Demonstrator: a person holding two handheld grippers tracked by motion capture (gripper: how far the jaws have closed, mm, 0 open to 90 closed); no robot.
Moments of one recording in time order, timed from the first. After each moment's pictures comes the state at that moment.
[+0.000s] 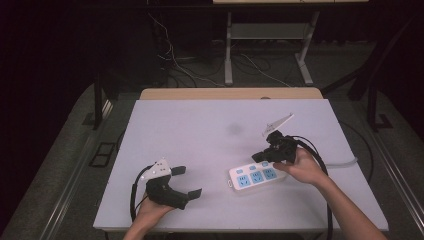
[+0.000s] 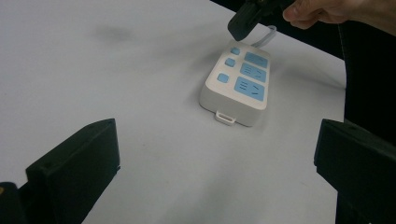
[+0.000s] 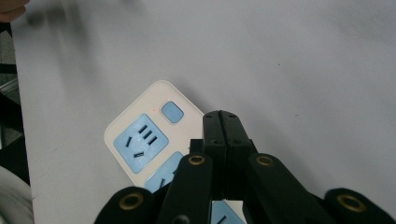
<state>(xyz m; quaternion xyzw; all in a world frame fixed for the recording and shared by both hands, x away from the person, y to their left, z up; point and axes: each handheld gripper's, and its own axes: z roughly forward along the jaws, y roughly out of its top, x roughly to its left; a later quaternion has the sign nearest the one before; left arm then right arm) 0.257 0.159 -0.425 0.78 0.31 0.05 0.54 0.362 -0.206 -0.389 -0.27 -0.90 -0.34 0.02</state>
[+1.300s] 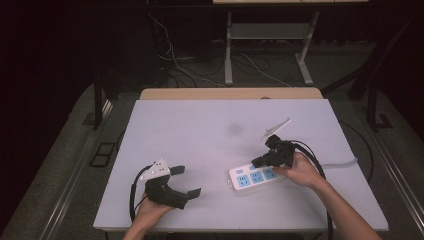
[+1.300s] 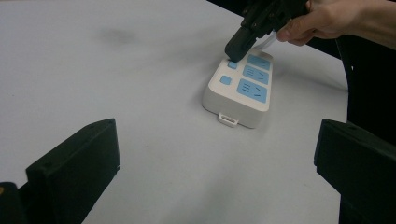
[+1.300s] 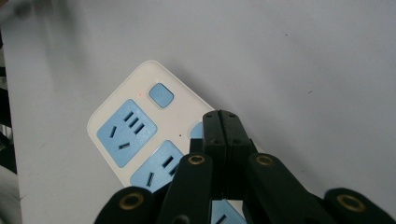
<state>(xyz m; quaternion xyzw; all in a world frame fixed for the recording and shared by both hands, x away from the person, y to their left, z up) 0.257 0.160 -0.425 0.78 0.31 0.06 0.54 0.366 -0.208 -0.414 -0.29 -0.90 -0.33 0.06</state>
